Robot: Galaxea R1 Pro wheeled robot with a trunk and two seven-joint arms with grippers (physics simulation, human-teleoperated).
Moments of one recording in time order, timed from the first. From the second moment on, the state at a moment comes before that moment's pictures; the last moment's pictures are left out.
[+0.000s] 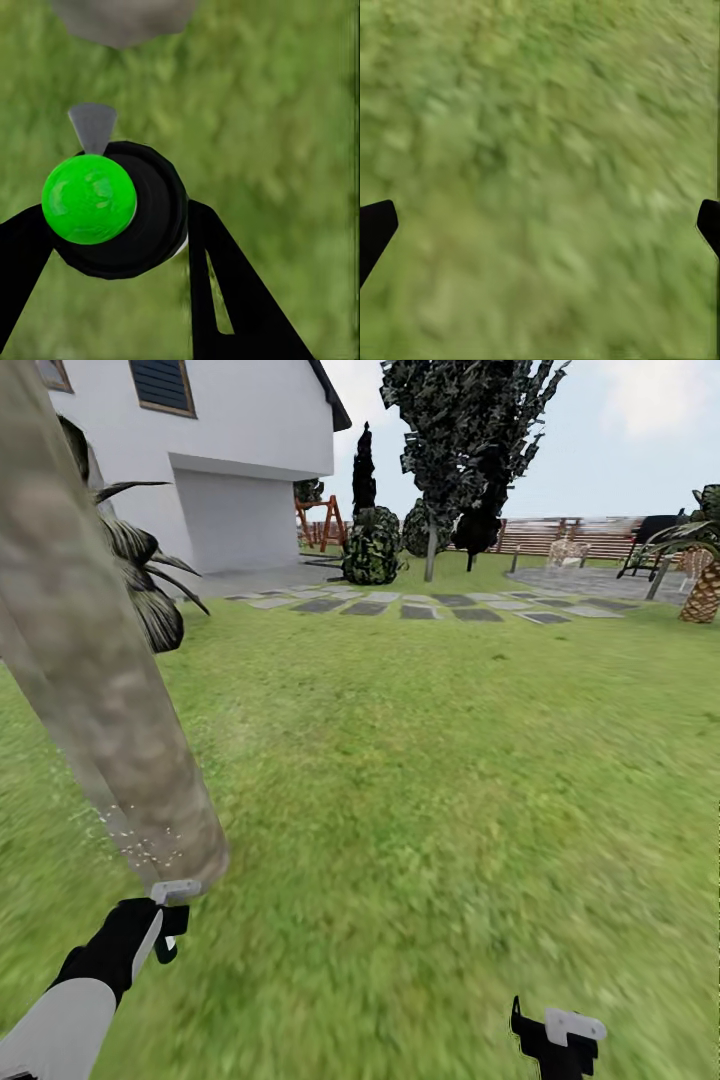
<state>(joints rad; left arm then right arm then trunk) -0.67 0.16 0.27 -0.59 -0.18 0.57 -0.01 -0.42 -0.05 -0.21 -0.11 0.17 -0.64 -0.31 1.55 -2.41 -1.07</state>
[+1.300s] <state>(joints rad) -0.67 0.16 0.27 -0.59 -0.18 0.57 -0.01 -0.42 -0.05 -0.21 -0.11 0.17 -0.64 -0.31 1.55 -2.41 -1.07</state>
